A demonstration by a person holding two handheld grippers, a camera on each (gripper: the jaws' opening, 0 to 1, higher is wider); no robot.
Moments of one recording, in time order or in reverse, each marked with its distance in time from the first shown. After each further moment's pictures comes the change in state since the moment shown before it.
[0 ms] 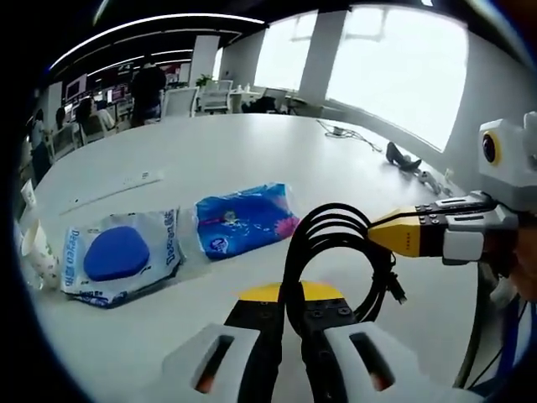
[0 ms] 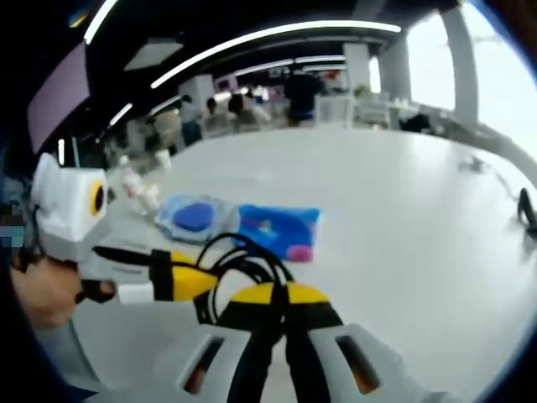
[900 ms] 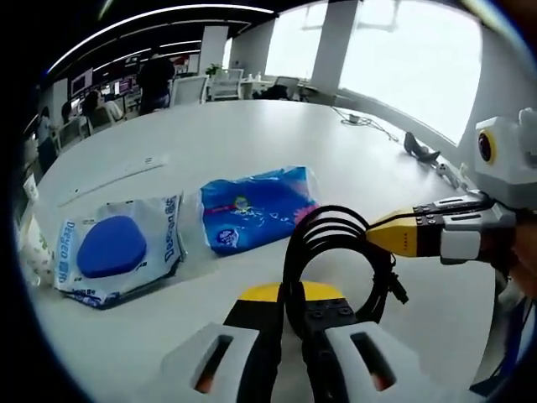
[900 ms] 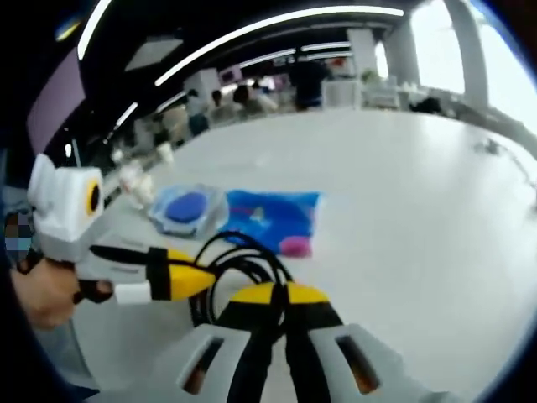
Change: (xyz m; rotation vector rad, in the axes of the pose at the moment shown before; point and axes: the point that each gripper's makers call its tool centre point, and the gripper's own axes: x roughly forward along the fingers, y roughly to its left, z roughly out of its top) left arm 0.030 0.020 -0.013 -0.019 0.057 0.062; right arm 0.042 -0.015 -0.016 0.035 0.056 0.073
